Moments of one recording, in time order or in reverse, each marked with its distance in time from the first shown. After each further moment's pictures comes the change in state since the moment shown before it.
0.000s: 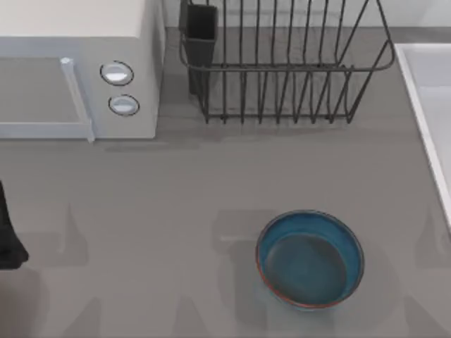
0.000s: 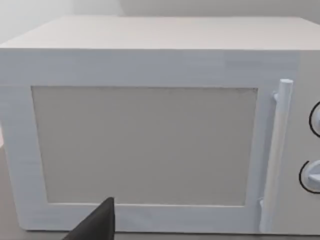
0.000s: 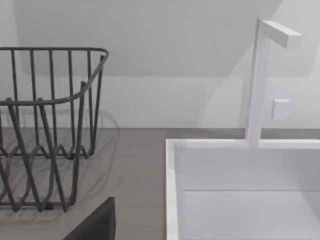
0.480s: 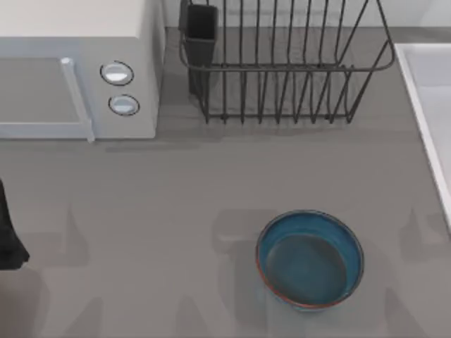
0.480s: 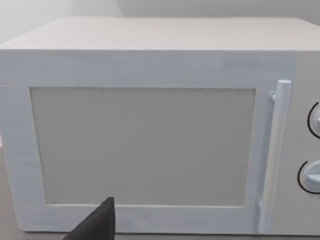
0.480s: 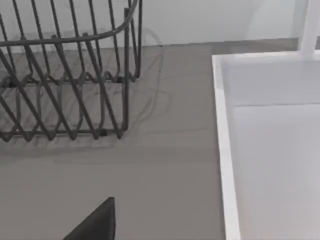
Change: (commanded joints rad) left arm 0.000 0.000 0.000 0.000 0.000 0.000; right arm 0.099 0.286 0.234 -0.213 0.001 0.103
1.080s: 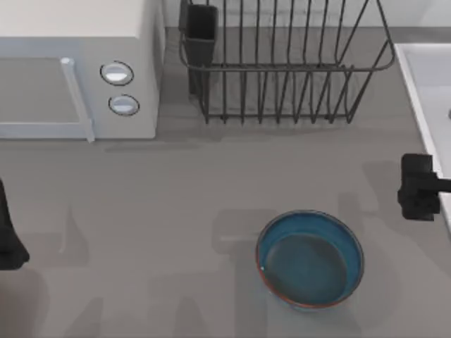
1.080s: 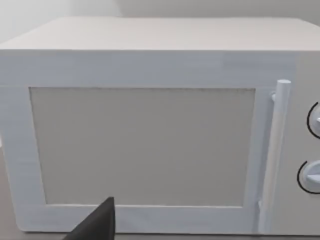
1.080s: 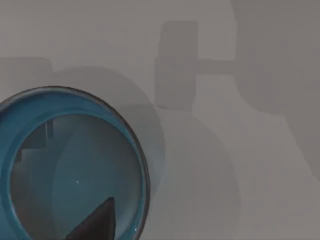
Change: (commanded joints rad) left arm 0.000 0.000 0.000 0.000 0.000 0.000; right arm 0.280 0.847 0.643 -0.590 -0.003 0.283
